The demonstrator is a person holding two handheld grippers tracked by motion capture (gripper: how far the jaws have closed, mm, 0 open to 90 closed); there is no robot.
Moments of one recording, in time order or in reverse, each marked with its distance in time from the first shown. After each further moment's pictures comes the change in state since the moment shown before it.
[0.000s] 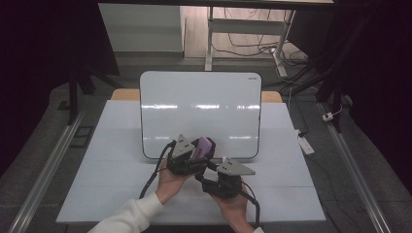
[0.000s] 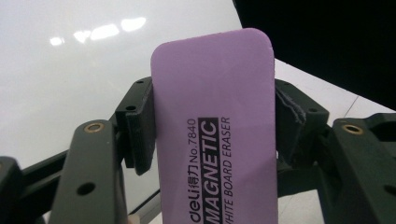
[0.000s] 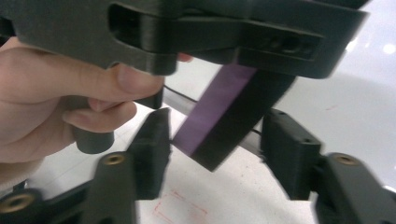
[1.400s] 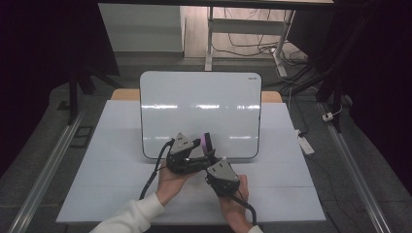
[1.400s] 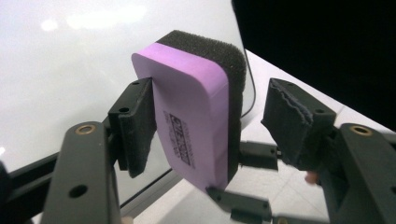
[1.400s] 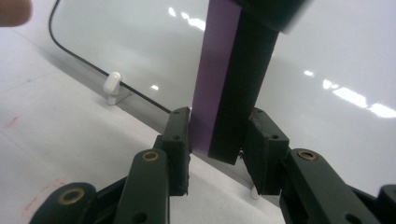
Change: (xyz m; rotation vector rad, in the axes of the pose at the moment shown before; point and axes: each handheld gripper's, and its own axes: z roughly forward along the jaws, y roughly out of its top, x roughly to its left) left arm -0.002 0.008 -0.002 0.015 -0.012 -0.087; right arm 0.008 -0.006 0.017 0.087 -0.402 -0.238
